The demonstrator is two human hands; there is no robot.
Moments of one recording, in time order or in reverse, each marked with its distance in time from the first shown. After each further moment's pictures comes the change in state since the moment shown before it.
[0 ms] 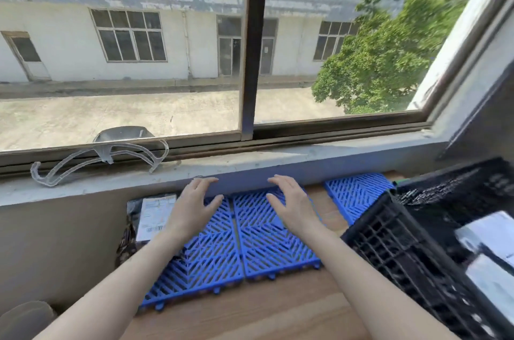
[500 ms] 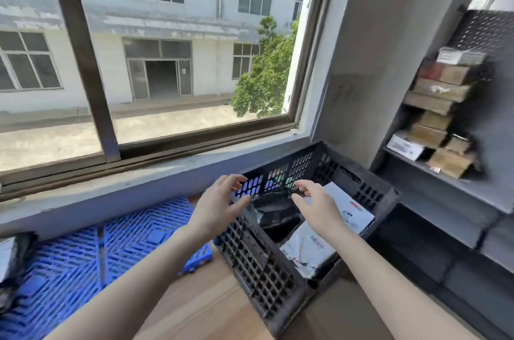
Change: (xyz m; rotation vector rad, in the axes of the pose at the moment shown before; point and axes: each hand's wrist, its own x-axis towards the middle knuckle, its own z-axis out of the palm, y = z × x) left_hand -0.047 0.337 0.174 -0.243 -0.169 0.430; right_hand -0.202 0.180 -0.275 -0.065 0.347 0.361
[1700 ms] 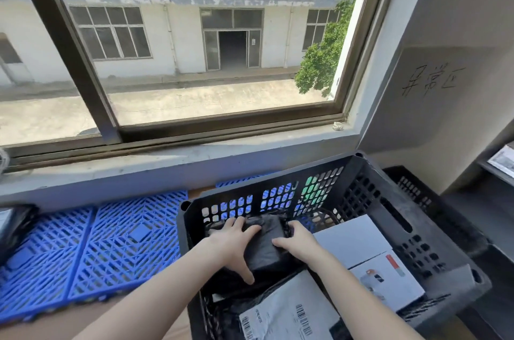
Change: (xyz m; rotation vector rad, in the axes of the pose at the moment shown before) left_hand 0.118 -0.035 0.168 0.636 -0.788 -0.450; right_hand 0.190 0.165 0.086 0.045 -0.628 0.334
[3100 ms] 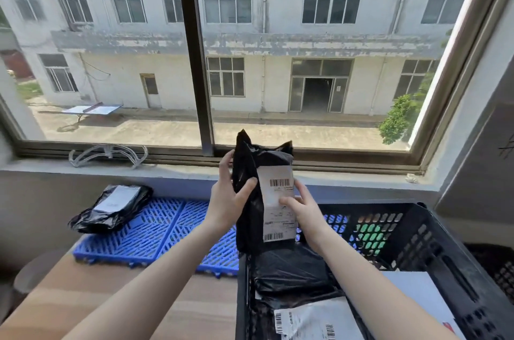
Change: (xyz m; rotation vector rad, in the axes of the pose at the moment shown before) left_hand -0.130 -0.028 -0.058 -0.973 1.287 -0.151; right_hand -0.088 -0.122 -0.011 0.584 -0.271 -0.617
